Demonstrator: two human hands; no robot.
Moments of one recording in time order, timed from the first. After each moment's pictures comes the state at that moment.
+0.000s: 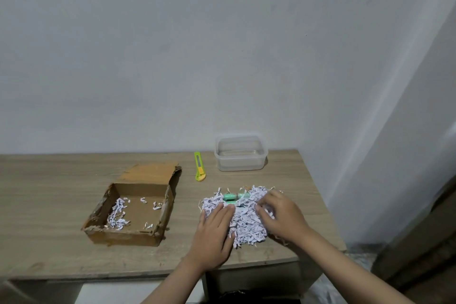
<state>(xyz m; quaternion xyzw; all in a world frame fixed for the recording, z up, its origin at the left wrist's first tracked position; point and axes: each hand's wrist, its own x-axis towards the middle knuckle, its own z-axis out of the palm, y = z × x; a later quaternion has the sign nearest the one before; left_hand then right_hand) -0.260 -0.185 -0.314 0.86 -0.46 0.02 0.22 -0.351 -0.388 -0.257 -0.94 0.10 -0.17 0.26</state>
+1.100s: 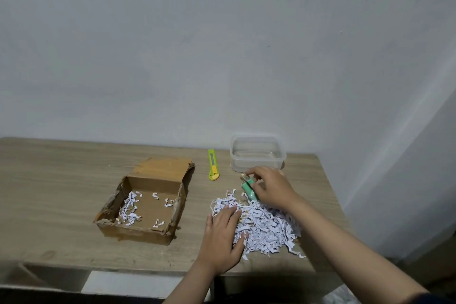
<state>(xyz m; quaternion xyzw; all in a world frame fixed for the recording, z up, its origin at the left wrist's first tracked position) -0.260 -0.184 -0.315 0.88 -0.39 0.00 0.28 -0.261 -0.379 -0.216 -0.96 0.07 -0.10 0.23</state>
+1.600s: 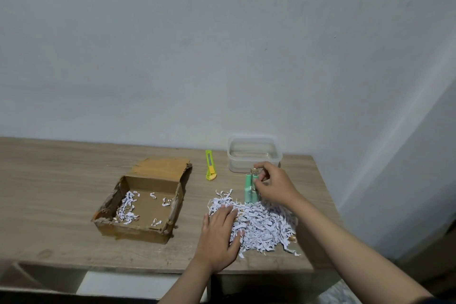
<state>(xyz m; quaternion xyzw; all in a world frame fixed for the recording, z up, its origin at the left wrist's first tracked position) -0.260 -0.185 -0.314 0.88 -0.38 0.00 0.28 -0.274 -0.381 -0.203 -0.90 0.14 -0.10 0.41</state>
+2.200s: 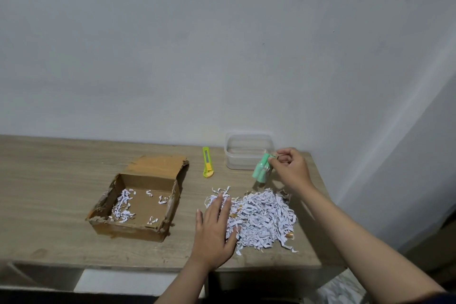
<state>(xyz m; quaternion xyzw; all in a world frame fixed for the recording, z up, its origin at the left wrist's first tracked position) -0.260 -0.184 -0.313 0.89 -0.36 0.00 0.27 -0.272 -0.417 -0.197 -0.76 0.28 -0.25 0.53</state>
